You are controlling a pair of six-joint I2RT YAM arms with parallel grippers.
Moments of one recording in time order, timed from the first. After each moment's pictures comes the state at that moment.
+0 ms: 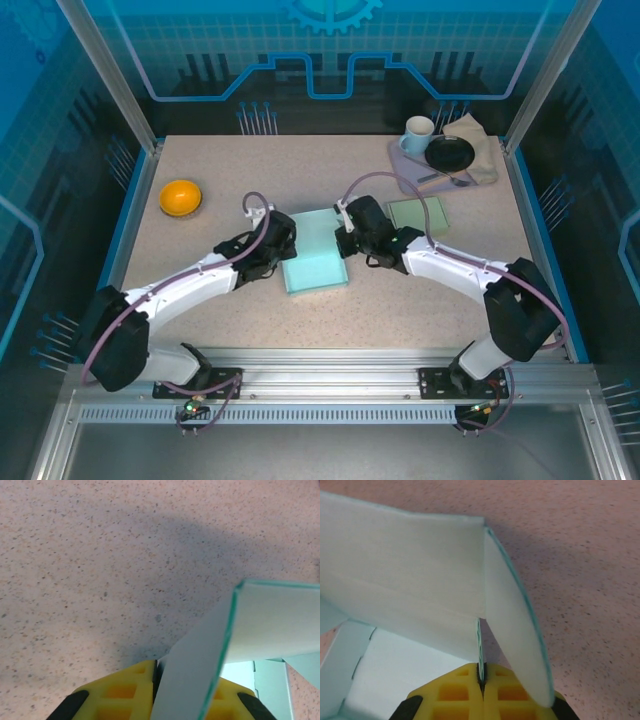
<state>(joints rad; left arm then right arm) -0.65 1.37 0.86 -0.33 -0.38 -0.82 0.70 1.55 1.00 -0.20 0.13 0.25</state>
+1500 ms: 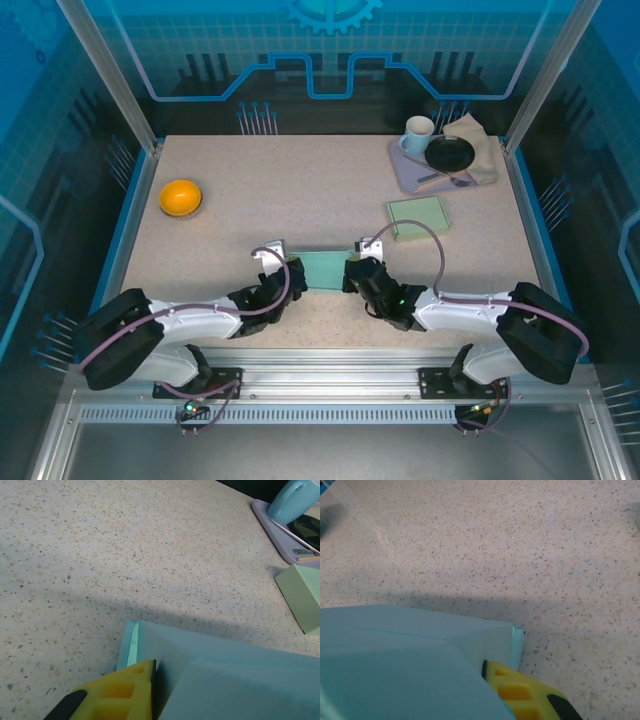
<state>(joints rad) -0.89 1.33 0.44 0.28 -0.65 -0.85 0.95 1.37 0.54 0.19 0.50 0.64</state>
